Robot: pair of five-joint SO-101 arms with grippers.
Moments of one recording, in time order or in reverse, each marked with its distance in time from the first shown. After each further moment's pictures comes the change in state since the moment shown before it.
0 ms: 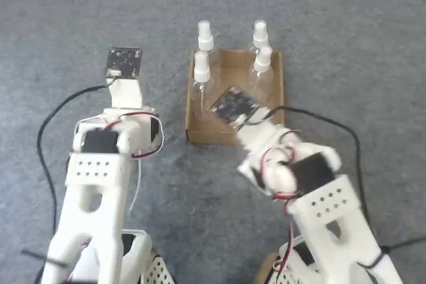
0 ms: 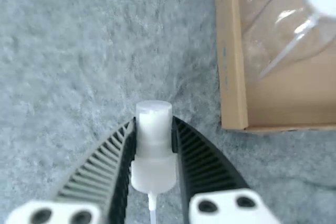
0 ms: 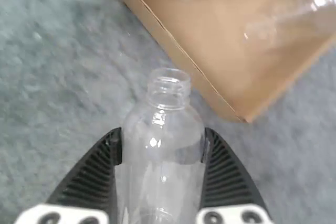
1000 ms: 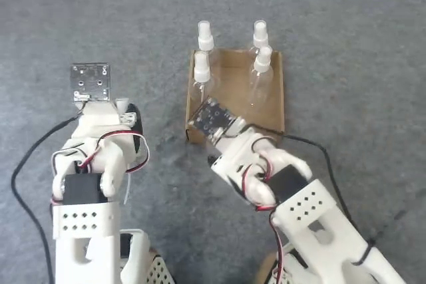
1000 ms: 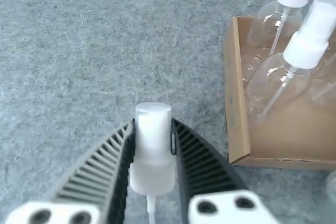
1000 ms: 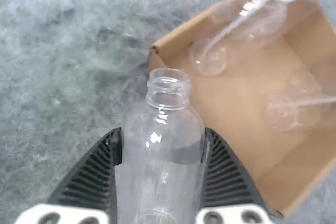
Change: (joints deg) left arm -4.6 -22.5 6.6 0.0 0.4; right arm -8.1 0.0 14.9 -28.0 -4.0
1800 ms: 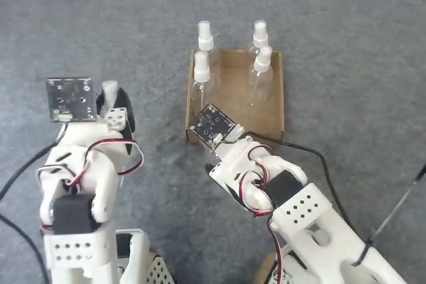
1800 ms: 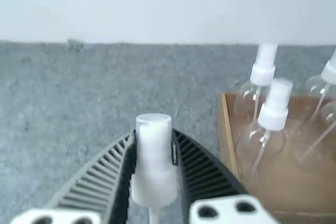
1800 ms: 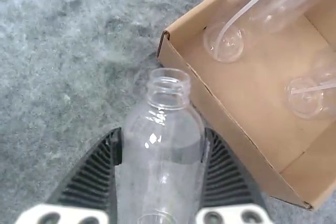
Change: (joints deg) left arm -0.2 -9.5 -5.0 0.0 0.3; right arm -1.5 -0.3 4.4 -1.8 -4.8
